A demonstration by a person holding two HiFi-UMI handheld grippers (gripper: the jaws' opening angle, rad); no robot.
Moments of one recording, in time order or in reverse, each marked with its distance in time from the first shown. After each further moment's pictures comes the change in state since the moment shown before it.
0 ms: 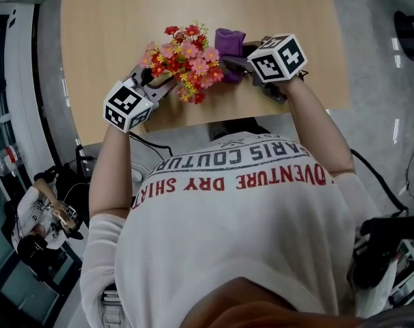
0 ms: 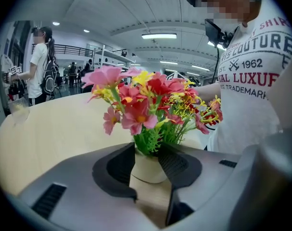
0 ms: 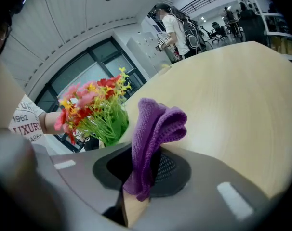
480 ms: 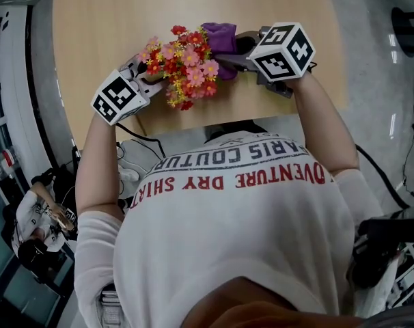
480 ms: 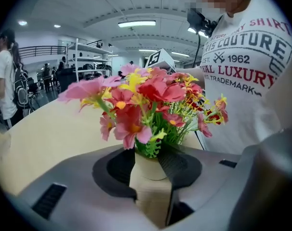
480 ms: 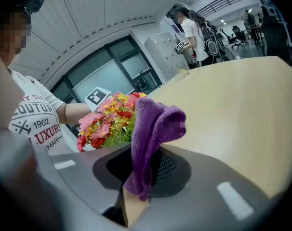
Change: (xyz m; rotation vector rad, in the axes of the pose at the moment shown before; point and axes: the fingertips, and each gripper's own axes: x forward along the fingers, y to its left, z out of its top) left arm 0.014 0.021 0.016 0.195 0.136 -0.163; right arm -0.018 0.021 0.057 -0.159 0.015 0.125
